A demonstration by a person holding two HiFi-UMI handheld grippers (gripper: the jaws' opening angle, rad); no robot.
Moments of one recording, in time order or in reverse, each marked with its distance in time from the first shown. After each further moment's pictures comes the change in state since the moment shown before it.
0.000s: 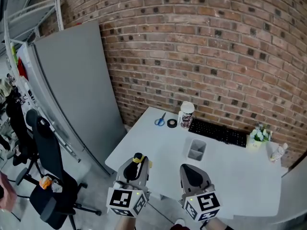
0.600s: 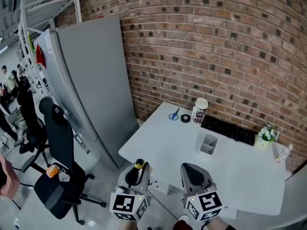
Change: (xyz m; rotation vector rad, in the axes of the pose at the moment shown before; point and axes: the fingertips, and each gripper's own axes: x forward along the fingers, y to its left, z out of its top) left arm -0.091 0.029 -0.016 0.003 0.036 0.102; right arm -0.013 0.078 0.004 -0.039 -0.003 0.105
